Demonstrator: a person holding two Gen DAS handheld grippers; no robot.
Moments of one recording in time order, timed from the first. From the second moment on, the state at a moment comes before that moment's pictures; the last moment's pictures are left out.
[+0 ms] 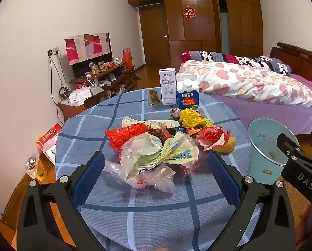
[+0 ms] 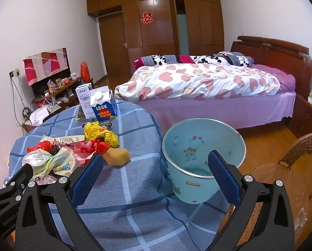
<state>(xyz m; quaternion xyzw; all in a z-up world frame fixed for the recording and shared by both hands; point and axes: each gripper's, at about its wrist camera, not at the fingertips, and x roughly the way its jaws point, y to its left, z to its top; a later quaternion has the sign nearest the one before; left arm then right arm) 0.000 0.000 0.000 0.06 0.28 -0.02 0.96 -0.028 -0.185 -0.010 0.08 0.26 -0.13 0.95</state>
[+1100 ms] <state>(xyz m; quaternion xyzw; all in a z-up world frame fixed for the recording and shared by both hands) -0.007 -0.011 0.005 0.06 0.29 -0.02 0.96 -0.029 -0.188 -0.011 0.09 0.26 -0.13 0.95</state>
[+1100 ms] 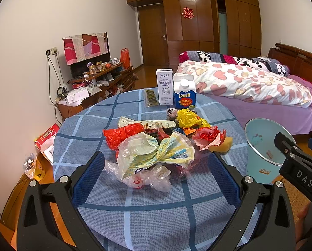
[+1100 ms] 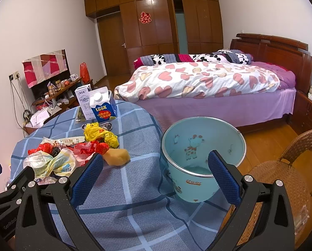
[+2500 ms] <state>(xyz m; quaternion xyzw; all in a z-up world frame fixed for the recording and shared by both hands) -0.002 -0.003 0.008 0.05 0.28 -0.02 0.96 -0.029 -0.187 -0.011 0.09 0.27 -0.13 0.95</state>
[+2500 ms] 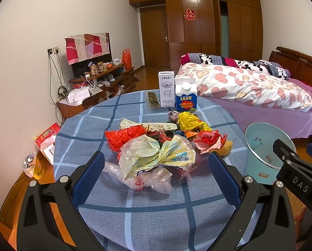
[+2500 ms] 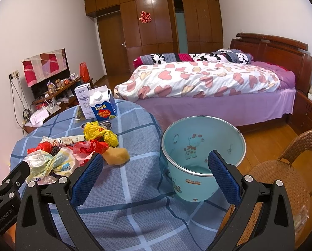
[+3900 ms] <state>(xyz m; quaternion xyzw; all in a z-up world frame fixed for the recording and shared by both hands) 0.047 0.073 -0.040 0.03 0.32 -0.02 0.94 0.061 -0.159 -0.073 0.02 0.34 0.00 0.94</state>
